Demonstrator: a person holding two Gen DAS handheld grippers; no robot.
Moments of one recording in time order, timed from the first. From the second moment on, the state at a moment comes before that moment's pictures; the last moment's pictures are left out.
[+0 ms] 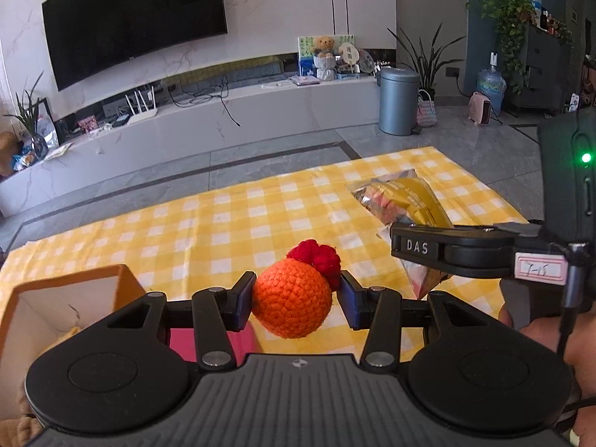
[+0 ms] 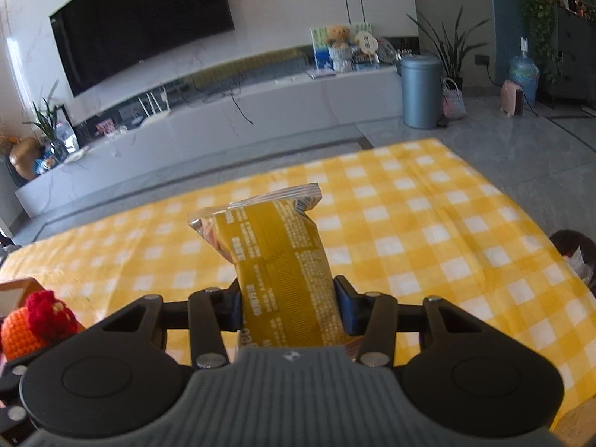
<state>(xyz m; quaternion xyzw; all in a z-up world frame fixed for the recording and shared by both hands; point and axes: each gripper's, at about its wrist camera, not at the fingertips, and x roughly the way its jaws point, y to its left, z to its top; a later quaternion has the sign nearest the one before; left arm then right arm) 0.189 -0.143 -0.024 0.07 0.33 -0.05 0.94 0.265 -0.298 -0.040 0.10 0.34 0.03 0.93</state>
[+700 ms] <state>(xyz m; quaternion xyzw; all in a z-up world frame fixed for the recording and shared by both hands) 0.070 0.003 0.055 0.06 0.19 0.03 0.98 0.170 -0.170 0.074 0.11 0.20 0.24 0.94</state>
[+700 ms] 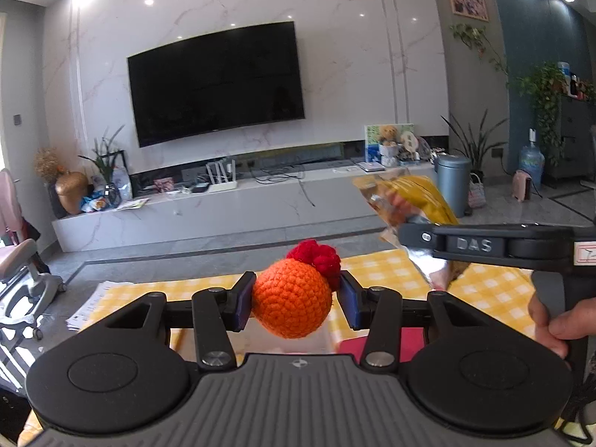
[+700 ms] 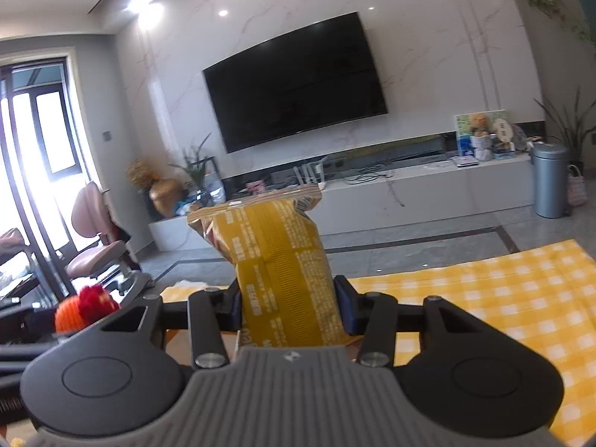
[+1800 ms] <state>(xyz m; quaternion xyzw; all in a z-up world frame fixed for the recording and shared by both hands) 0.071 0.227 -0.019 -0.24 0.27 0.05 0.93 0.278 0.115 -0.060 -0.18 0.48 0.30 0.81</state>
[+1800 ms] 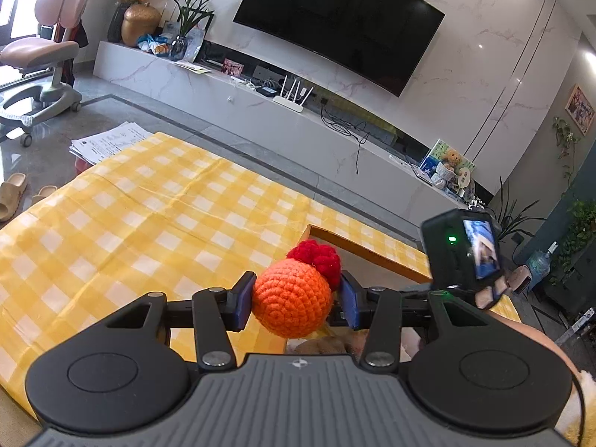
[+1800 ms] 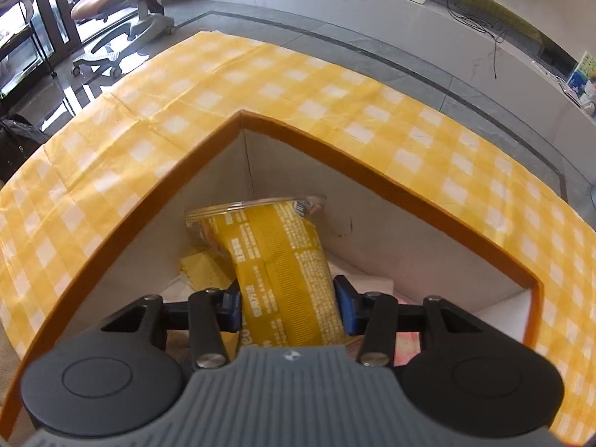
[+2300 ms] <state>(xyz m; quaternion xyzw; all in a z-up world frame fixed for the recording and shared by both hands) 0.077 0.213 -0.016 -0.22 0.28 0.05 0.93 0.291 0.135 -0.098 -0.19 0.50 0.28 0.80</state>
